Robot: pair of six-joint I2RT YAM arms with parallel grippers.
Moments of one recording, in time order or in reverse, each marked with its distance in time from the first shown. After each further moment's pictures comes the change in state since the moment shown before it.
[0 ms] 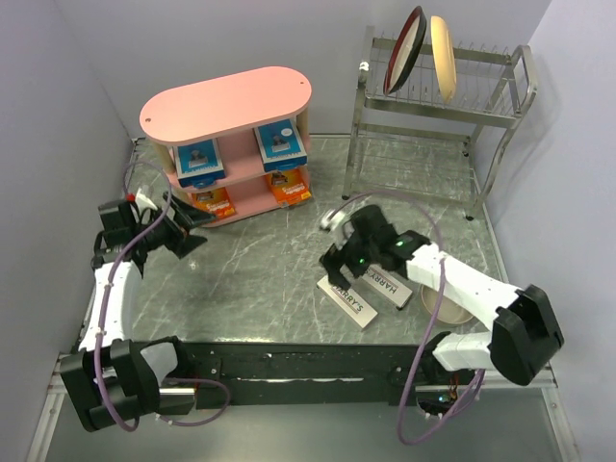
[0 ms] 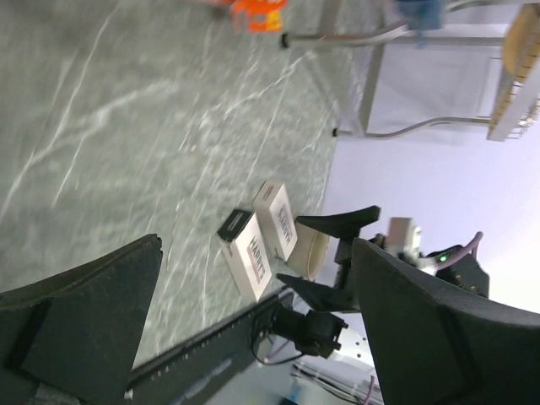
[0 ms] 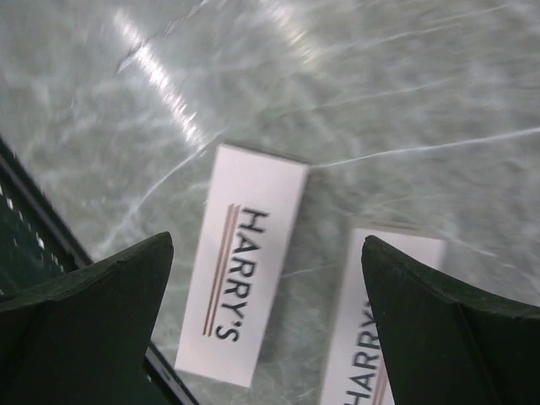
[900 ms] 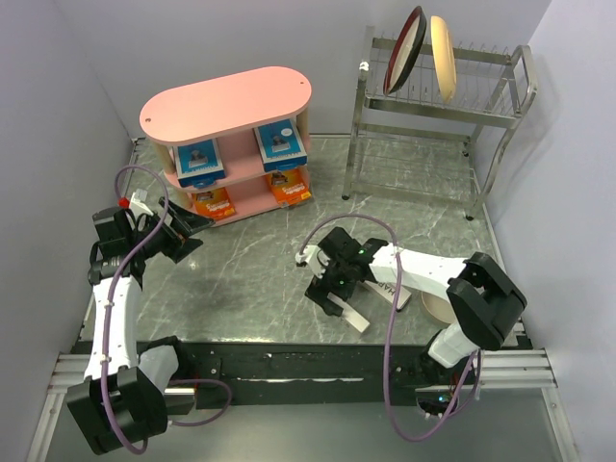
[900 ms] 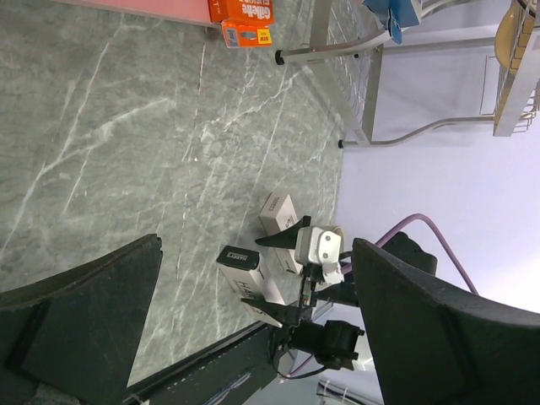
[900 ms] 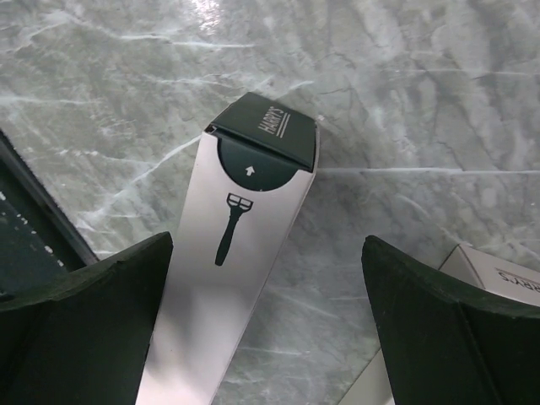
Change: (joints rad) left arm 0.019 -0.130 -0.029 -0.045 -0.028 0.036; right arm 0.172 0.251 0.003 -0.050 0.026 -0.068
